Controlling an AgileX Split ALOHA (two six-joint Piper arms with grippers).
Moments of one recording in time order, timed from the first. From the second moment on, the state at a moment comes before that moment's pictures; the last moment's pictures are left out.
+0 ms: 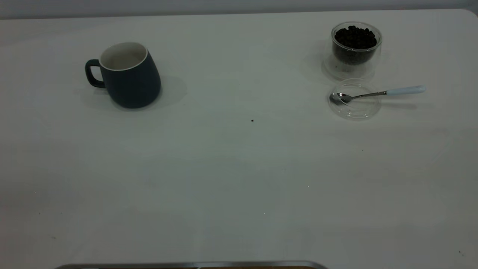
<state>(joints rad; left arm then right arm) 0.02 -0.02 -0.49 -0.01 1.14 0.06 -0.01 -0.01 -0.47 0.18 1.12 -0.12</state>
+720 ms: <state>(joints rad) 0.02 0.08 -0.53 -0.01 1.14 -0.02 -0.01 -0.01 -0.47 0.18 1.12 -0.12</state>
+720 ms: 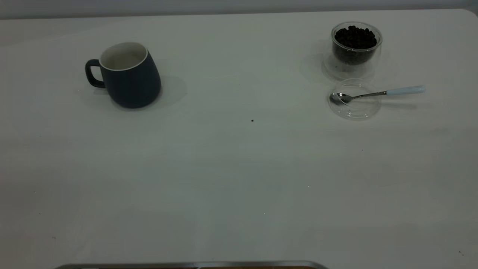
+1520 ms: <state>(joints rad) 0.02 1.31 -0.87 0.09 0.55 0.00 -0.01 -0.01 -0.47 0.18 1.12 -0.12</state>
